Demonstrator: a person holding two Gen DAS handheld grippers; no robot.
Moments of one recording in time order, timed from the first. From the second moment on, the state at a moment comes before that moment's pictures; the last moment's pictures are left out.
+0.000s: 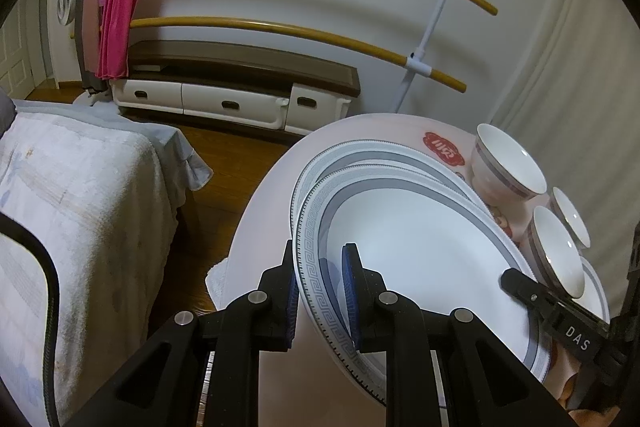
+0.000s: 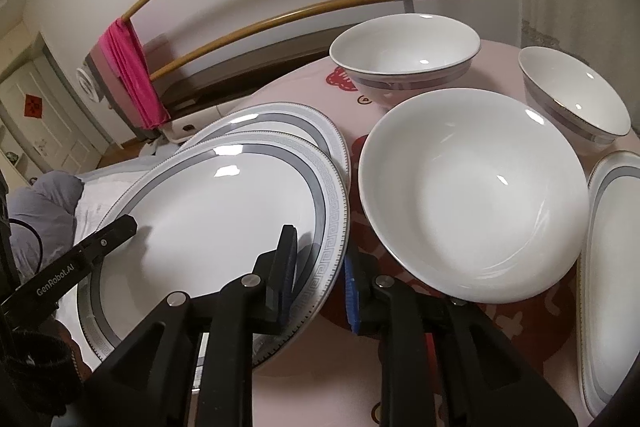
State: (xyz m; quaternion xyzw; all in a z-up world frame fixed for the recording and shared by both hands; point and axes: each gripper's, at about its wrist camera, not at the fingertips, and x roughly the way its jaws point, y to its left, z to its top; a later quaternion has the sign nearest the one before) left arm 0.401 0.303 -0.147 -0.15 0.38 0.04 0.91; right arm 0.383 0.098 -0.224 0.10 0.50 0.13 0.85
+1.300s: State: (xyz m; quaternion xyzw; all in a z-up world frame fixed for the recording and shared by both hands) left arm 0.406 0.307 -0.158 -0.17 0.39 0.04 0.90; right arm 0.382 0.093 -0.231 0.14 0.50 0.12 0.85
